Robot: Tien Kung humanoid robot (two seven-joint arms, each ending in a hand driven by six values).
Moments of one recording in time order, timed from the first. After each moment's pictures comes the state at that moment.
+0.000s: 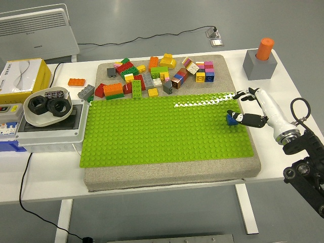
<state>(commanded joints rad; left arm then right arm) -0.03 0.07 -1.55 -0.18 1.46 -0.12 0.26 0.22 -0.29 1.10 1.37 -1.74 -0.24 0.00</state>
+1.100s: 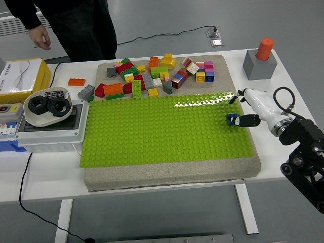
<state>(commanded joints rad) -0.03 0.05 -1.56 -0.18 1.48 -0.13 0.27 0.33 -0.33 1.03 1.37 -2.07 -0.04 -0.18</state>
